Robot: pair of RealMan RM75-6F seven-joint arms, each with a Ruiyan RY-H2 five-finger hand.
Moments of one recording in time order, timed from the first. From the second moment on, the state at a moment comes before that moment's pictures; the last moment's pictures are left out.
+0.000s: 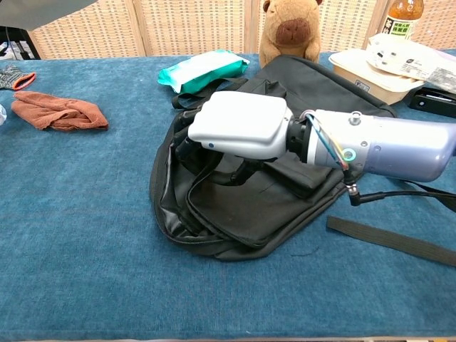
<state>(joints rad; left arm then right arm) -0.61 -1.58 -0.30 -0.99 1.40 1.50 0.01 1.03 -1.80 -0.02 -0.94 -1.89 1.14 0.11</state>
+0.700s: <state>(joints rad) -0.62 -1.66 -0.12 -0.65 1.73 1.77 -0.41 0.94 -1.60 0.01 -0.95 -1.78 1.33 0.34</state>
